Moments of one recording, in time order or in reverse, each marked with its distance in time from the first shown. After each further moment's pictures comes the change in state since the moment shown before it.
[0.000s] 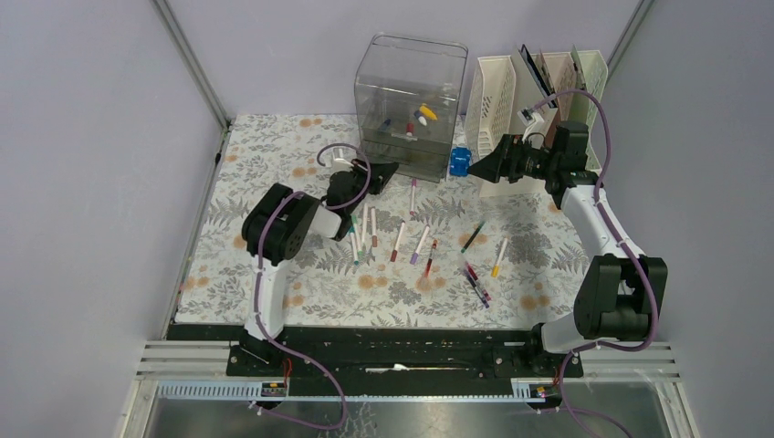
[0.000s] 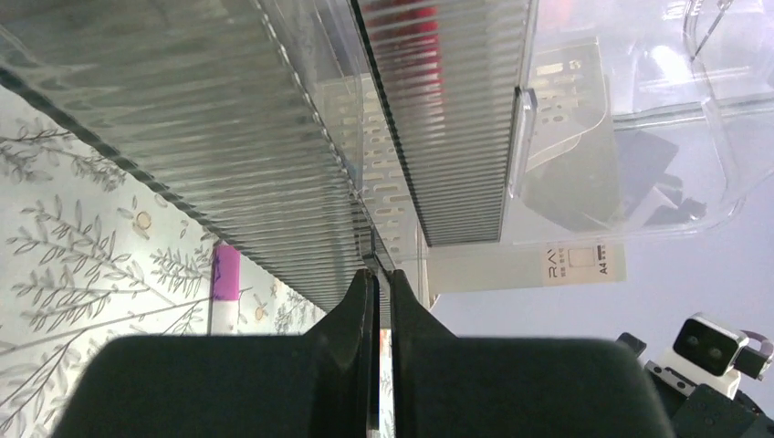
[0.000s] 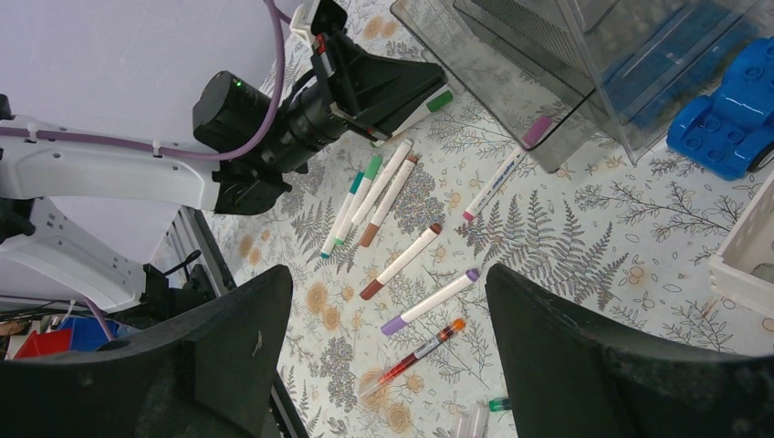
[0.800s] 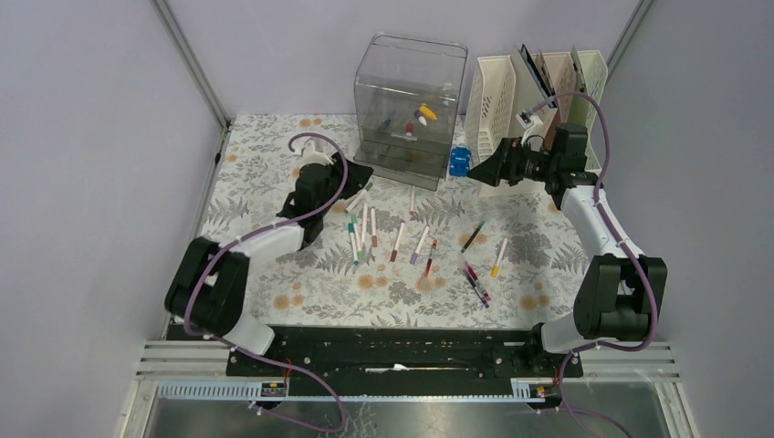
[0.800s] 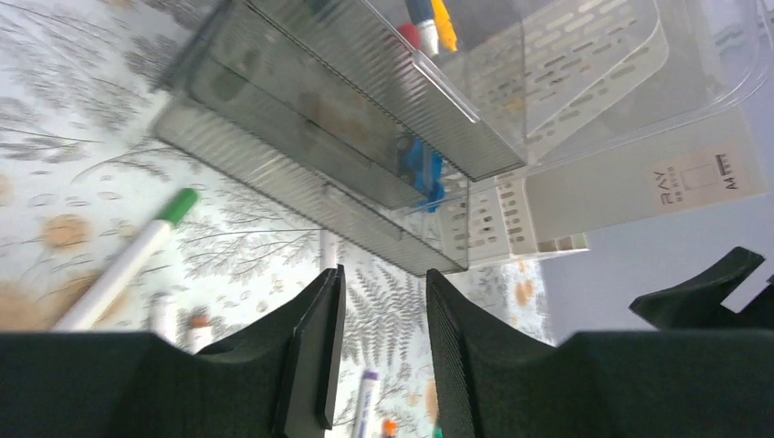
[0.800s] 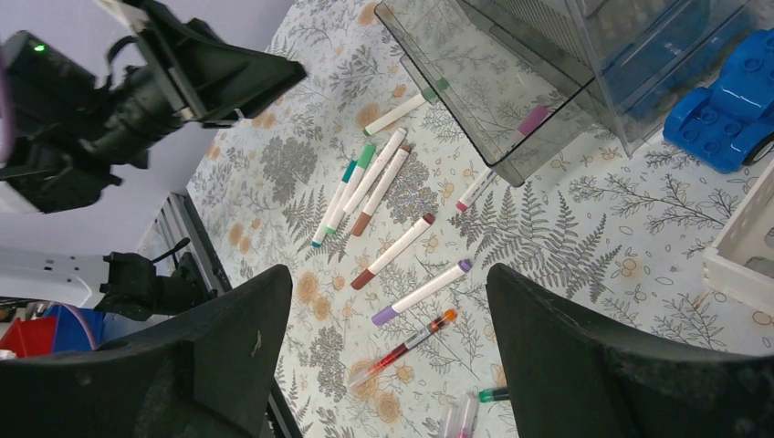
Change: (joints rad) left arm 0.014 -0.607 -0.206 -0.588 -0.064 0.480; right arm -0.003 0.000 -0.006 -0.024 -0.006 -0.049
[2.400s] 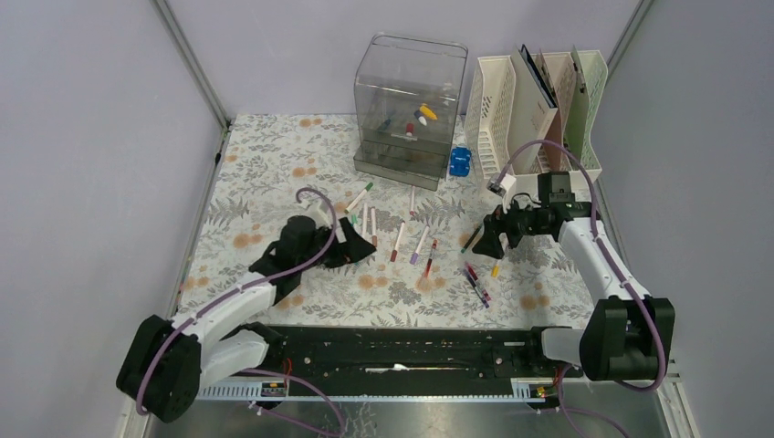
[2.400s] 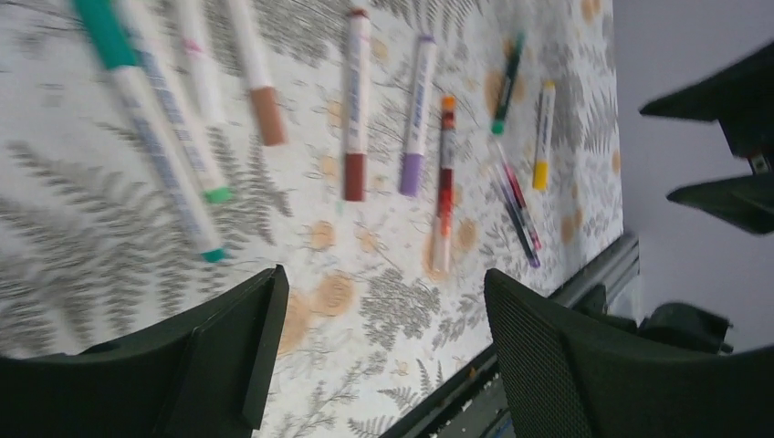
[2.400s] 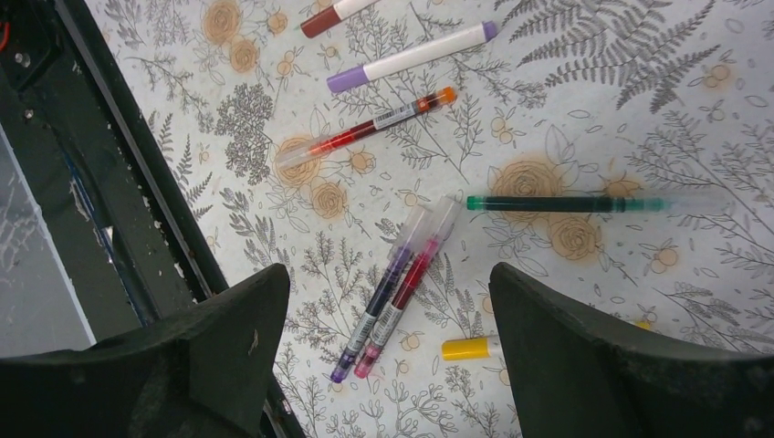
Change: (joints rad) left arm -0.039 -0.575 -0.415 -0.468 0.247 0.134; right arm 0.052 -0.218 -0.220 -0.577 0.118 -0.830
